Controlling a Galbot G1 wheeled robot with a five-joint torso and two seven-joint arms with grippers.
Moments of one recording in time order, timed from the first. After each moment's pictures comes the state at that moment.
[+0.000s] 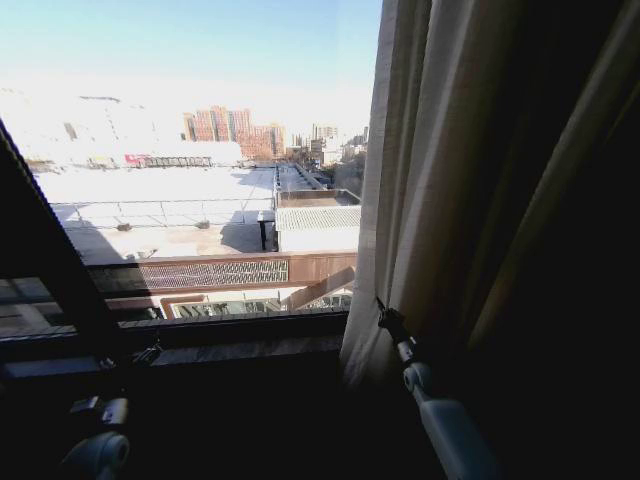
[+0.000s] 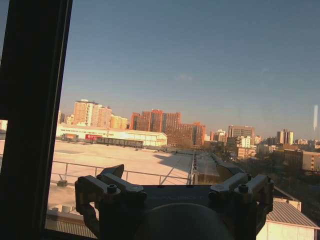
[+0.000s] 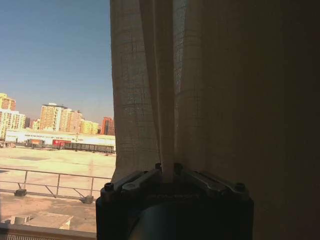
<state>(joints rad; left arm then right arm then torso) 1.40 -1.18 -0.88 -1.73 -0.54 -0.17 0.00 -0.92 1.24 0.44 1.37 0.28 0.23 -0.14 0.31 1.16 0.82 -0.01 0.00</state>
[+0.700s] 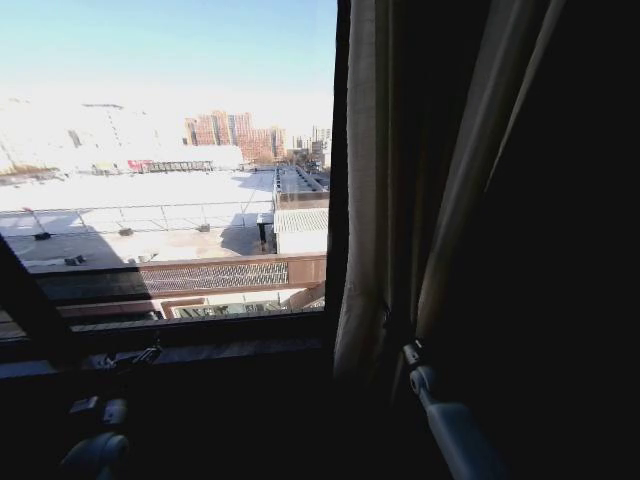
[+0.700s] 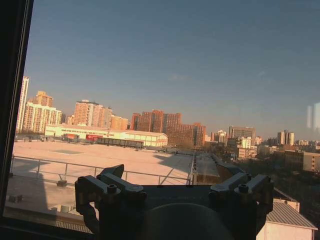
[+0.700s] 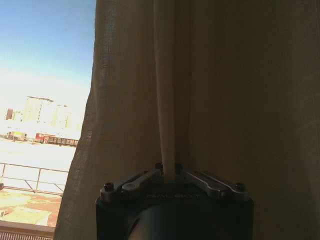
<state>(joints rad) 1.40 -1.18 -0.88 -1.73 -0.54 -0.17 0.00 -0.93 1.21 0.46 1.36 0.26 0.25 -0.09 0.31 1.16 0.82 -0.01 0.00</state>
